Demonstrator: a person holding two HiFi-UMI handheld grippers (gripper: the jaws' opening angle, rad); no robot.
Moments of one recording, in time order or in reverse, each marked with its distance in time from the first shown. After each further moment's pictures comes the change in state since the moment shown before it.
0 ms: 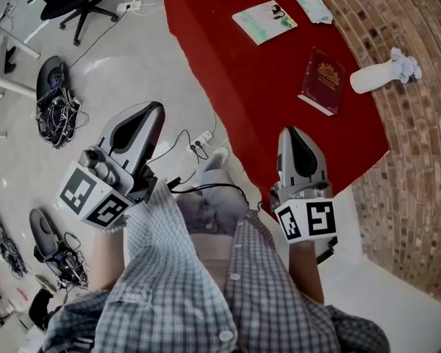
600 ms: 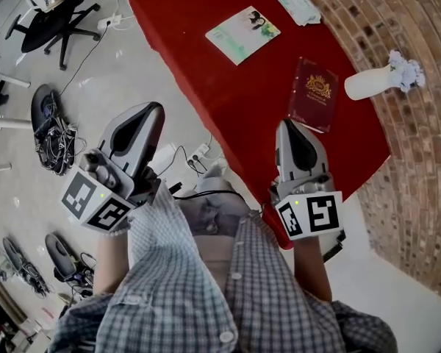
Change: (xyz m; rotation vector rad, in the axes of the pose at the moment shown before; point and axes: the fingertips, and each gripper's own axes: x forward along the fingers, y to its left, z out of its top) left arm 0.136 0.041 0.009 -0.034 0.037 -0.068; right arm 0.088 -0.090 0.015 0.034 0.011 -0.039
